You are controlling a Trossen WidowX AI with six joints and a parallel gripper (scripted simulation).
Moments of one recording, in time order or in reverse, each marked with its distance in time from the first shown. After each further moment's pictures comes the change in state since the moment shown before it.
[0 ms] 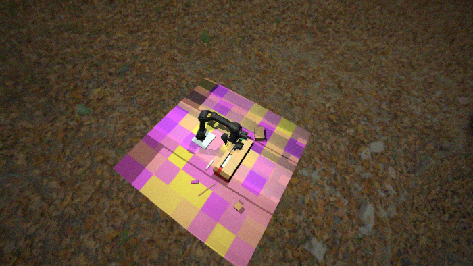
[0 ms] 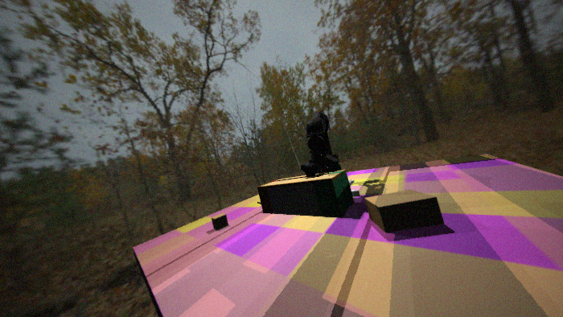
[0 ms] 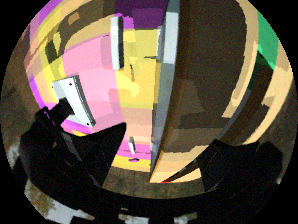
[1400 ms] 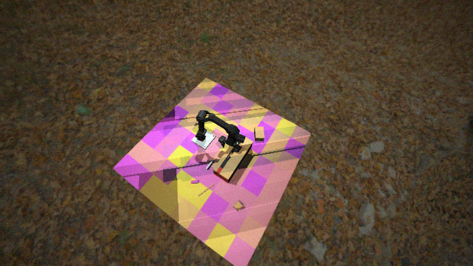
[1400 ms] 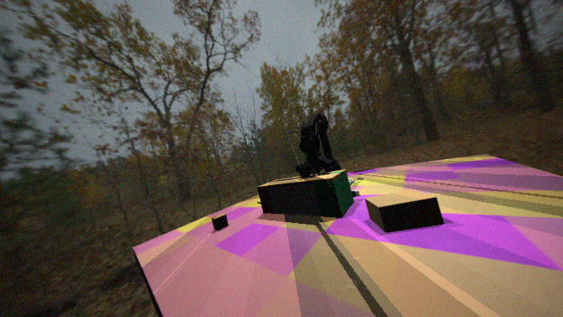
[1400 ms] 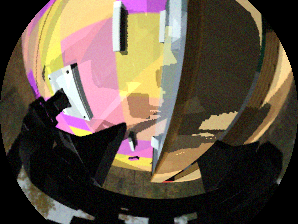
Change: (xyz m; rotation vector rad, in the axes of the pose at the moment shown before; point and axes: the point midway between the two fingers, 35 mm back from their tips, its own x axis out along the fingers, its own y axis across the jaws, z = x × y) arm 0.010 0.003 -0.029 0.001 0.003 0.000
